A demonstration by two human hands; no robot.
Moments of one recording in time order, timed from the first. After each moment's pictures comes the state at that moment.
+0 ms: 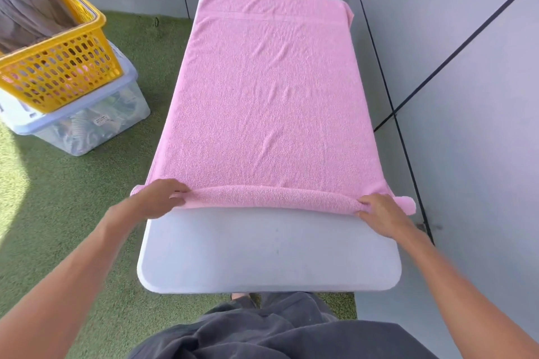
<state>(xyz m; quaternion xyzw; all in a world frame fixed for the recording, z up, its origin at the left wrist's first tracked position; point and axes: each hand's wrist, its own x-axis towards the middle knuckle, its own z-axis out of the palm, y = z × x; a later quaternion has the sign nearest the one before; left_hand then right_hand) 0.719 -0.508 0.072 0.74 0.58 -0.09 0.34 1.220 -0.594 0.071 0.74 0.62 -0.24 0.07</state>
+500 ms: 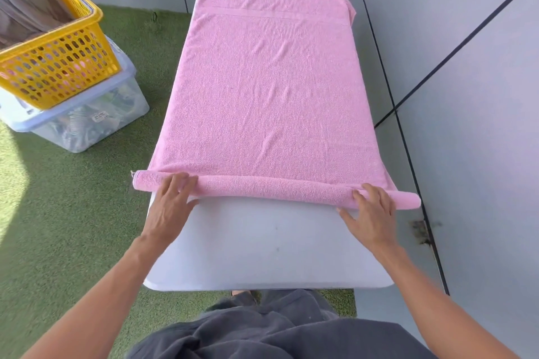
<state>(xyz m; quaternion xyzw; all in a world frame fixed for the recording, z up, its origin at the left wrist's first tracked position) 0.748 -0.556 0.040 0.79 0.59 0.13 0.12 1.185 -0.622 0.045 0.78 0.63 -0.03 -0.01</state>
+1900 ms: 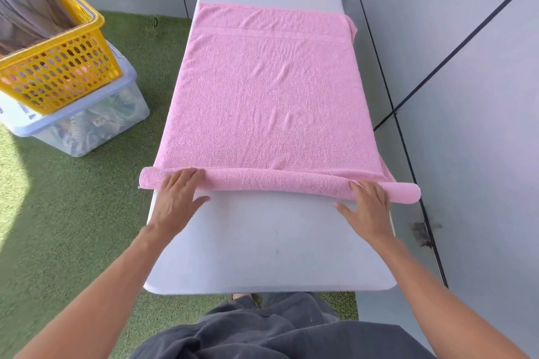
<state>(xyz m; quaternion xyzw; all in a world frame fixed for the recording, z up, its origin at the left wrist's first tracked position) 0.756 -0.535 0.040 0.81 0.57 0.12 0.10 1.188 -0.600 0.040 0.77 0.63 -0.09 -0.03</state>
